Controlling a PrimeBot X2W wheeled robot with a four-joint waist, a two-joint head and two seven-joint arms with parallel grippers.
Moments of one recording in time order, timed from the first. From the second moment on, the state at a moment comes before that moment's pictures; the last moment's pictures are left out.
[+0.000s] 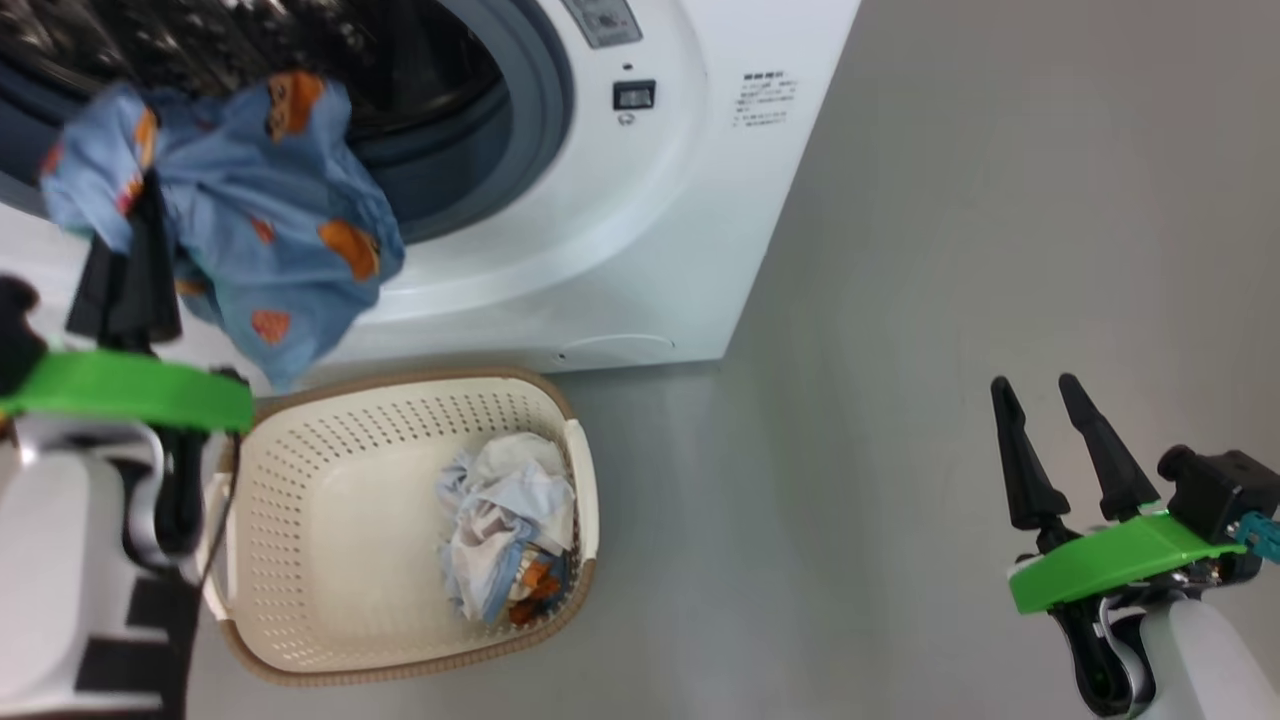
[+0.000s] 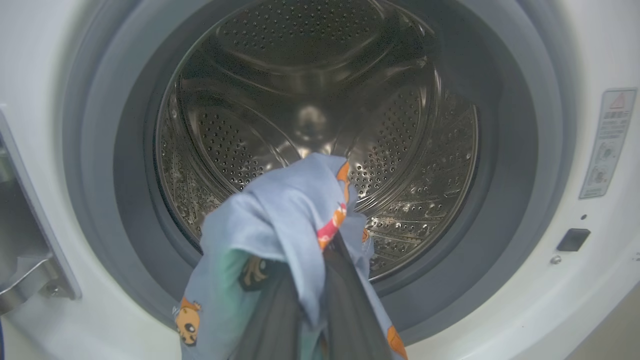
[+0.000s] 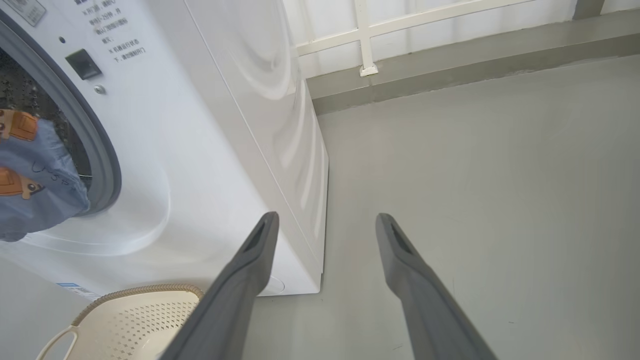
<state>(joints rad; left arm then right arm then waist) -0.54 0.19 -0.04 0.30 -0.40 -0.13 -0.26 -0.23 -0.19 0.03 0.30 0.44 0.13 -0.26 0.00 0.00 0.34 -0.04</state>
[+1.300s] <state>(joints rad) -1.14 0.25 -0.03 0.79 -0.32 -0.12 -0.26 -0.36 -0.13 0.09 0.28 0.44 0.13 -0.26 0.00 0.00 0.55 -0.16</state>
